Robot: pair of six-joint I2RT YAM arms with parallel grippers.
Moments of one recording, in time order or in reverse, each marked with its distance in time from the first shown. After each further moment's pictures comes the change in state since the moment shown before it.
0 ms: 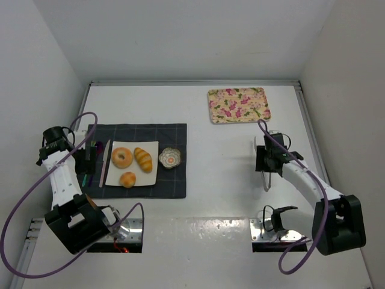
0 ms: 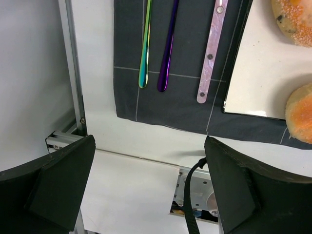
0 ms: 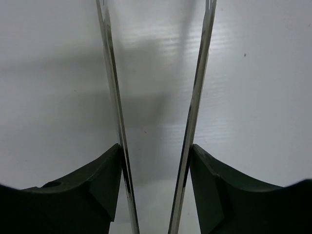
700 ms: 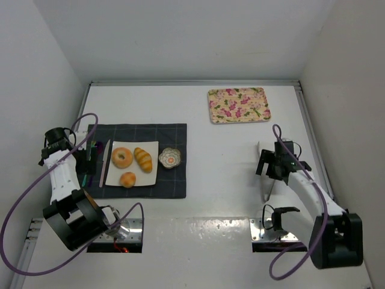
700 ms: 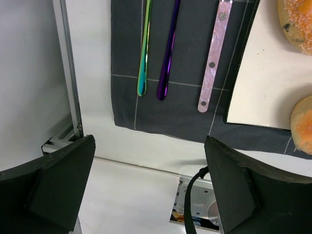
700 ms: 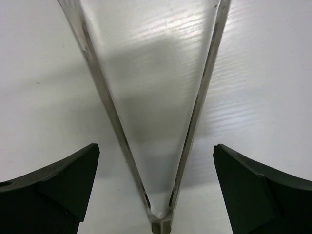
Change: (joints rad) left arm 0.000 0.033 -0.035 0.063 -0.003 -0.002; right arm -0.159 -0.082 -0.136 -0.014 -0.067 0.083
